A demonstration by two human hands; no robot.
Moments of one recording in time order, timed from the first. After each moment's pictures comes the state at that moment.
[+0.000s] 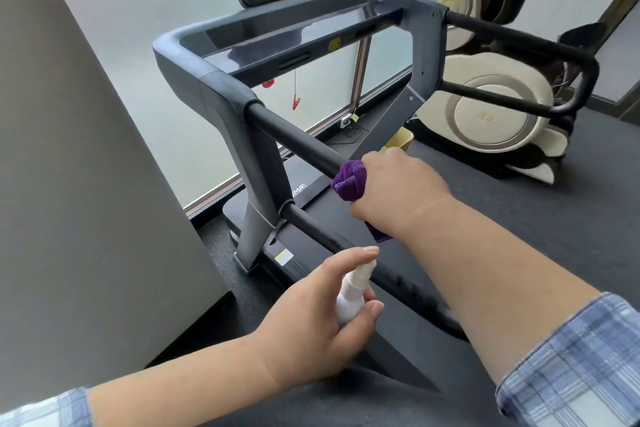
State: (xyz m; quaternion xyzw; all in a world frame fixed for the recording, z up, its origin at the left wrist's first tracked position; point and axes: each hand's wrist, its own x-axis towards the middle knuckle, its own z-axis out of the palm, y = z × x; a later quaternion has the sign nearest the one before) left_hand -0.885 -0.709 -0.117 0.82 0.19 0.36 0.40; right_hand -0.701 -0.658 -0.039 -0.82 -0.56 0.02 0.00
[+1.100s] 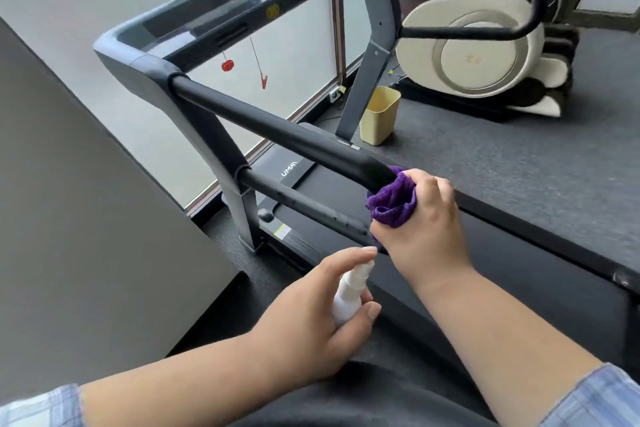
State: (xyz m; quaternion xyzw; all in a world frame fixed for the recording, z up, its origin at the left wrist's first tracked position) left_hand -0.827 -0.837 -0.131 0.87 0.19 0.25 0.38; right_hand -0.629 -0.855 -0.161 -0.79 -0.41 0.01 0.46
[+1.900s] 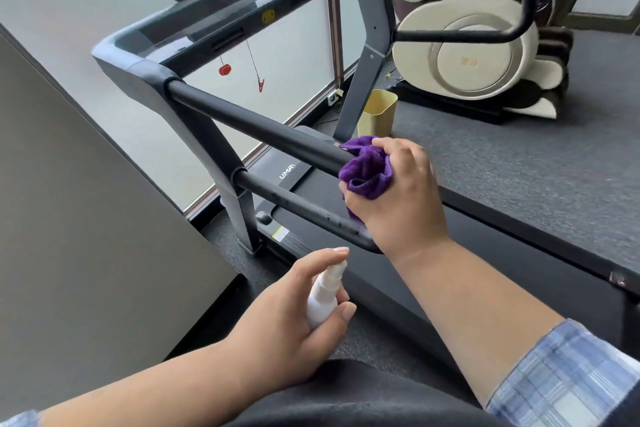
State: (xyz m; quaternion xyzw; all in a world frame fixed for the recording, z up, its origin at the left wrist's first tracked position) left_hand -0.840 -0.841 -0.131 0.86 0.20 0.27 0.39; right_hand -0.628 -0.830 -0.131 -0.72 -0.48 -0.08 0.50
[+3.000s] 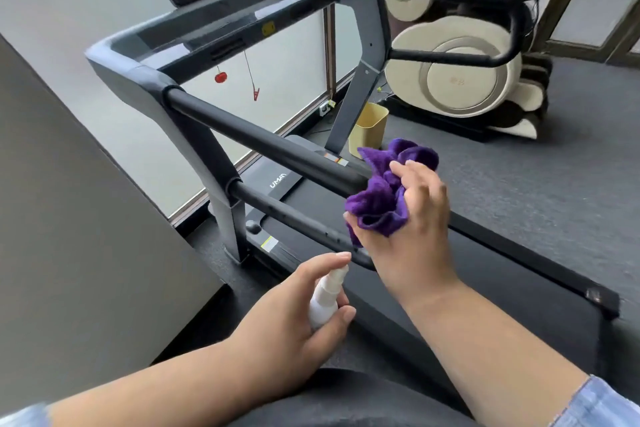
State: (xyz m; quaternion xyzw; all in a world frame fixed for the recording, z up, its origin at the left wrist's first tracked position) left_hand -0.837 -0.821 -0.135 0.86 0.22 0.25 0.39; right_hand -0.638 -0.854 -0.133 -0.73 -0.46 -0.04 0.50
